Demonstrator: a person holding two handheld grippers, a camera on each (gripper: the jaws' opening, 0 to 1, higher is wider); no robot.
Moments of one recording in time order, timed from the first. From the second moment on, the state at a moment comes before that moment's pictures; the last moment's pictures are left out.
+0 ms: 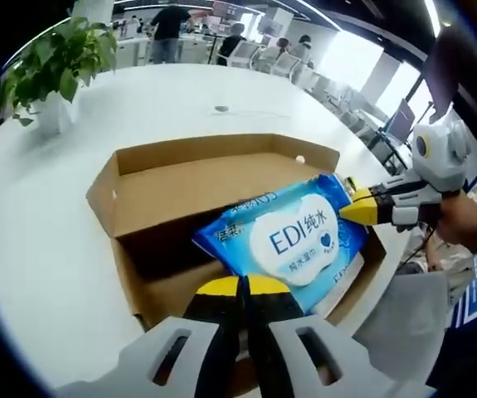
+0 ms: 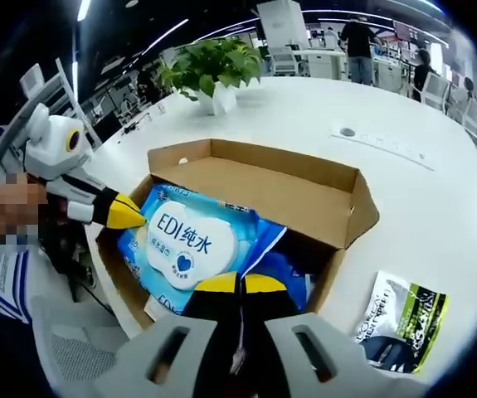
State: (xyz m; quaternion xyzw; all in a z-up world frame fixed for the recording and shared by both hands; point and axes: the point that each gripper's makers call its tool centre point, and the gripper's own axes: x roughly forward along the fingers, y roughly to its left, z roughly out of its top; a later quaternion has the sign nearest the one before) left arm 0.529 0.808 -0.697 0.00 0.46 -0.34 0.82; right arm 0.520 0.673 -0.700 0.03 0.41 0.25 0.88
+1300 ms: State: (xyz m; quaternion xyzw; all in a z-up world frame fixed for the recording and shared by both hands) left arm 0.511 0.761 -0.648 0.04 0.42 -0.39 0.82; right arm 0.495 0.627 -0.643 0.04 0.36 0.21 0.91
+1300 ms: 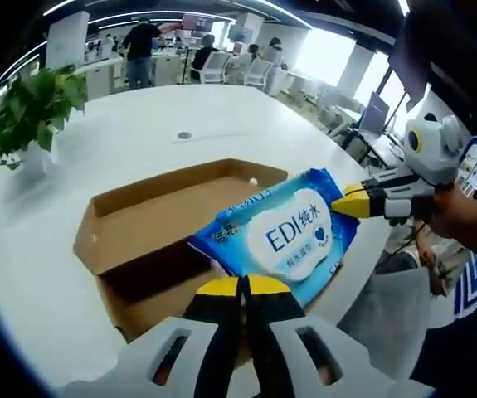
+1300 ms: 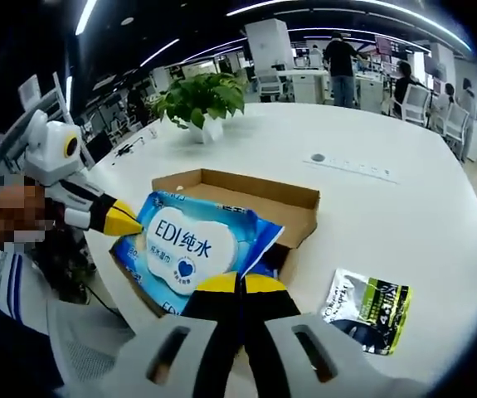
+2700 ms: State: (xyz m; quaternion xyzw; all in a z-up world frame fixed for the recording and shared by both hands) left arm 0.494 0.610 -0.657 0.07 0.43 -0.46 0.78; right arm 0.469 0.478 -0.659 0.07 0.37 0.14 0.92
